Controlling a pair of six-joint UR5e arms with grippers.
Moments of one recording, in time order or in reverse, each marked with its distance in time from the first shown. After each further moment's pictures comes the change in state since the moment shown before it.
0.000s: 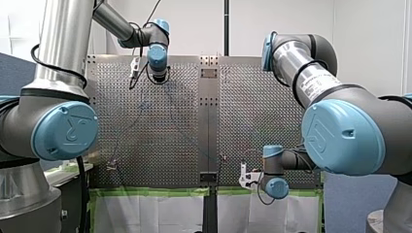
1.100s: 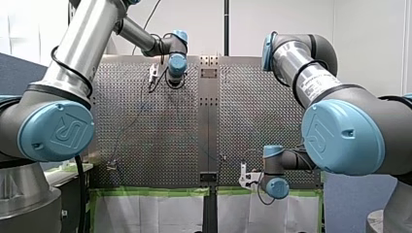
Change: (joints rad) left arm -0.084 -0.253 0.293 -0.032 -0.094 0.010; right arm -0.002 0.000 0.000 0.003 -0.014 0.005
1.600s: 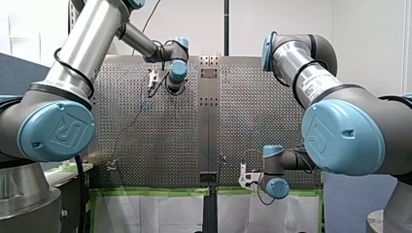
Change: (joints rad) left arm 0.001 -0.030 -0.025 0.002 -0.028 0.020; right arm 0.002 0.000 0.000 0.003 0.000 -0.002
